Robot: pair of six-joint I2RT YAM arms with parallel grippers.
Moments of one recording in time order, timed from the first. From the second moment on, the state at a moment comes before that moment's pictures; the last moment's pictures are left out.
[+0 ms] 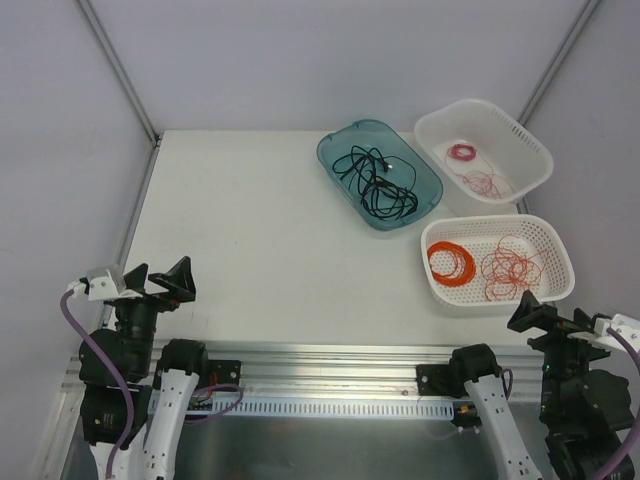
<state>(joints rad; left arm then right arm) -0.10 0.00 0.78 -0.70 -0.15 -0.29 0.24 0.01 1.05 -1.04 0.56 0.11</state>
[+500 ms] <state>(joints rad) -0.10 0.00 0.78 -0.75 -0.16 -0.28 0.24 0.01 1.03 -1.03 0.54 0.10</state>
